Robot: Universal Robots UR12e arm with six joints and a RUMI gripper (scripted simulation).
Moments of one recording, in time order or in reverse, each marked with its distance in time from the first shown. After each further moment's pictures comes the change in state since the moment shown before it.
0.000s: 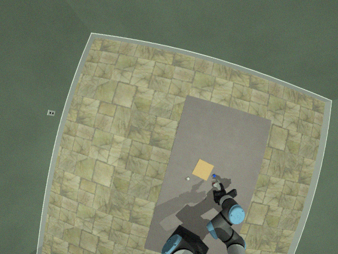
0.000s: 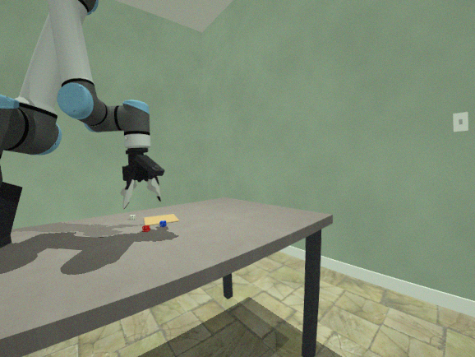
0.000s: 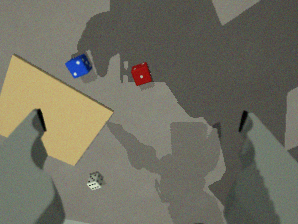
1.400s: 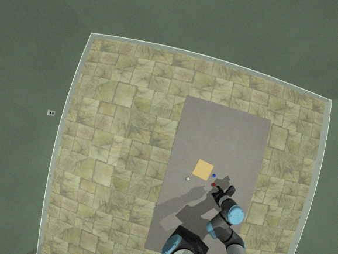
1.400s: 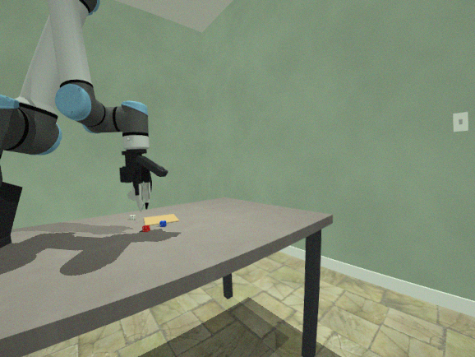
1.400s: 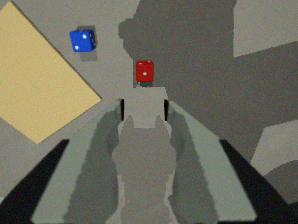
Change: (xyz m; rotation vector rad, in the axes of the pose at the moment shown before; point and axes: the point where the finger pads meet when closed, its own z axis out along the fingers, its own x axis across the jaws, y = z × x) arm -0.003 0.005 0.004 -0.003 -0.006 -0.336
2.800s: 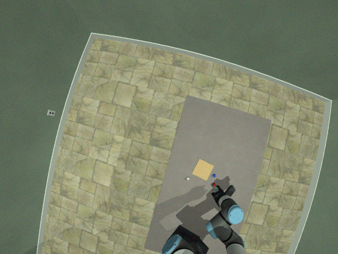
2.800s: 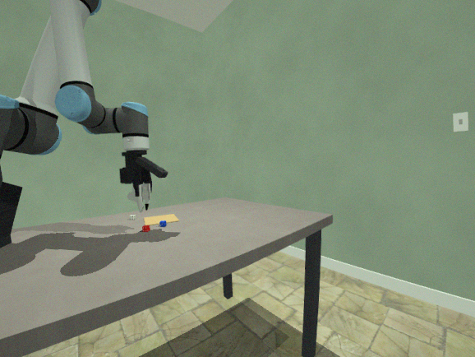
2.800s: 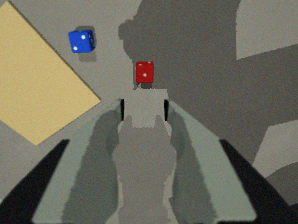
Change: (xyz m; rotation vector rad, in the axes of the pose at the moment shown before) arm 0.000 0.000 0.004 0.000 0.000 -0.001
